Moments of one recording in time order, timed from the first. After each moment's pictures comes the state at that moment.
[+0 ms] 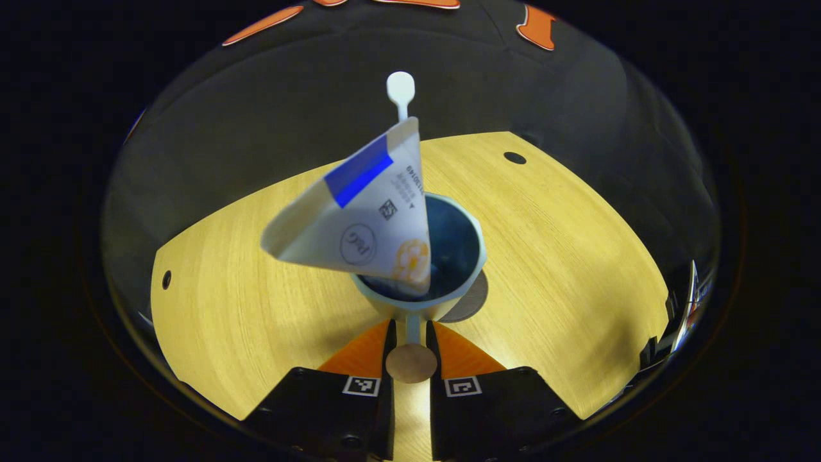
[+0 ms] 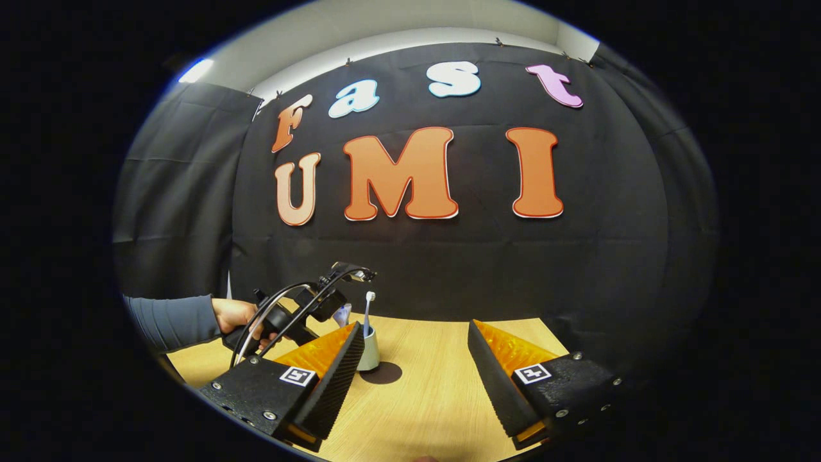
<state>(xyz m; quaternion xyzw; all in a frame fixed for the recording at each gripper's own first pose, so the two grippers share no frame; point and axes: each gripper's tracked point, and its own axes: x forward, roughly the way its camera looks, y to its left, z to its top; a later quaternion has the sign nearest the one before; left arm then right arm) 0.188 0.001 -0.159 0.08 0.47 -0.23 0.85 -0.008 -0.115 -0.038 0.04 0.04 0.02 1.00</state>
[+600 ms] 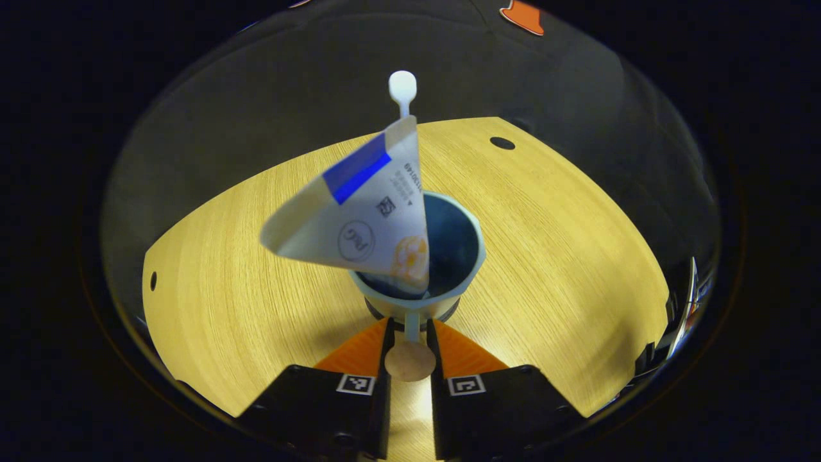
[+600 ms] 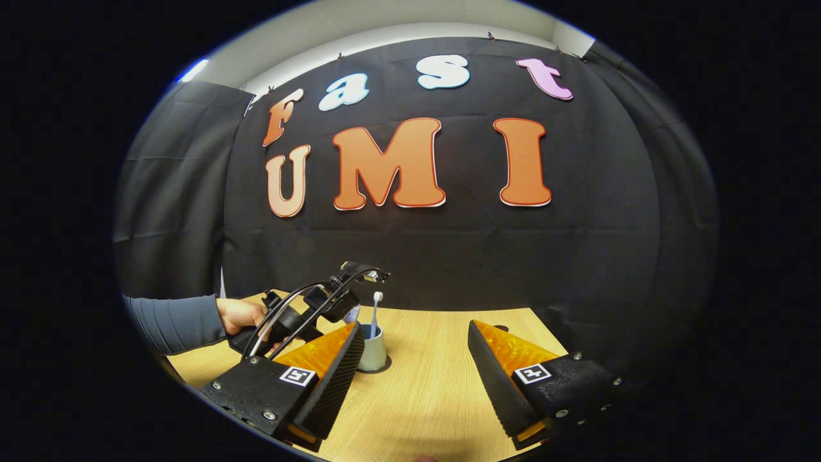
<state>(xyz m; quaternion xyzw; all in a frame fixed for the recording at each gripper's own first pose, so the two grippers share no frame) 0.211 -0.012 -0.178 0.09 0.48 -0.23 0.84 -0.015 -0.126 -0.057 0.05 0.07 0.01 1.00</state>
